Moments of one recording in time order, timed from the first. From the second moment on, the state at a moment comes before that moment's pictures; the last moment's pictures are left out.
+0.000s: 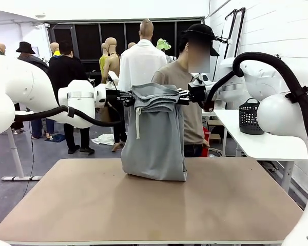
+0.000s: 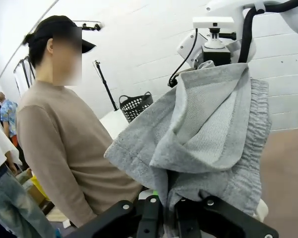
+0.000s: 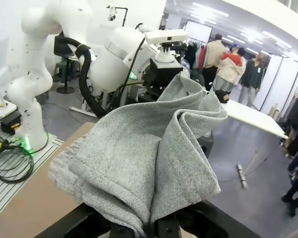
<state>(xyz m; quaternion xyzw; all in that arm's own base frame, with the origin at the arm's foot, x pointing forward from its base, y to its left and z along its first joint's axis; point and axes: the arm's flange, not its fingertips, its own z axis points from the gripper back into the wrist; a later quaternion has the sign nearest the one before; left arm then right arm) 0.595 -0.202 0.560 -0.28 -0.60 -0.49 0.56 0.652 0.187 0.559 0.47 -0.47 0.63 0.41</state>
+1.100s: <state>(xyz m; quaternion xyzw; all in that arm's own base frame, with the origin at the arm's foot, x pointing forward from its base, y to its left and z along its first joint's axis) 0.517 -0.188 0.473 -0.40 -0.51 -0.44 0.62 0.546 0.189 0.459 0.50 -0.43 0.52 0.55</state>
